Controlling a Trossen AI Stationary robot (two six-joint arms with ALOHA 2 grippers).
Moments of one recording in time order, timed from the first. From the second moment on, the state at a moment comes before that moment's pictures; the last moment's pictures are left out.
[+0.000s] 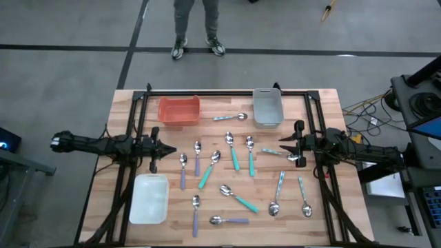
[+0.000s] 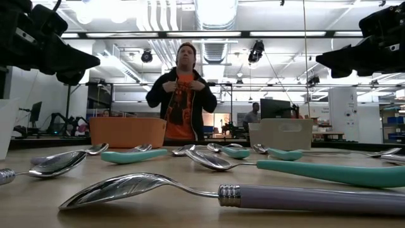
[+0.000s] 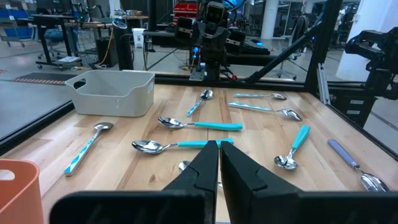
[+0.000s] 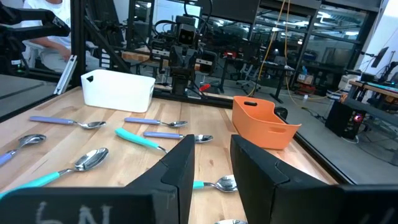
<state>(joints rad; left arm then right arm) -0.15 0.12 0.04 0.00 -0.20 -0.06 -0.16 0.04 0.01 0.03 -0.16 -0.18</state>
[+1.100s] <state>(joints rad) -0.15 0.12 0.04 0.43 -0.20 0.09 -0.16 0.05 0.01 0.21 -0.15 0.14</state>
